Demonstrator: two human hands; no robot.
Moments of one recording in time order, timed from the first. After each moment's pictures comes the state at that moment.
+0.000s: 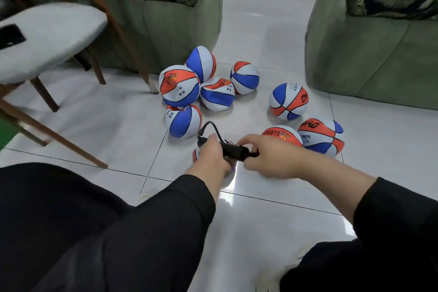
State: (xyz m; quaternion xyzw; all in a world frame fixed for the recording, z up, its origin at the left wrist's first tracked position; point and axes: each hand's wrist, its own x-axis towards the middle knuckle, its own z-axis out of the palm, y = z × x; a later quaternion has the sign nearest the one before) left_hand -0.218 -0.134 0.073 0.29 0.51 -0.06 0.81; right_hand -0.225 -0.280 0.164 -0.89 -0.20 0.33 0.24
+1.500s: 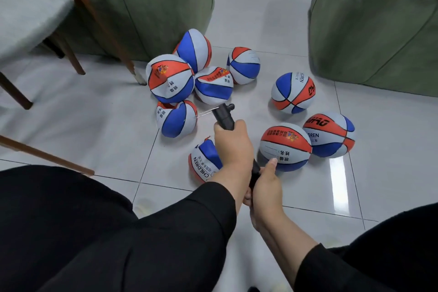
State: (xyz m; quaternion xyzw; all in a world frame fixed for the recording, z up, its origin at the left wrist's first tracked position) left_hand -0.161 -0.162 0.062 0.58 0.42 0.08 0.70; right_hand -0.239 -0.217 0.042 -0.58 0.33 0.14 0.73
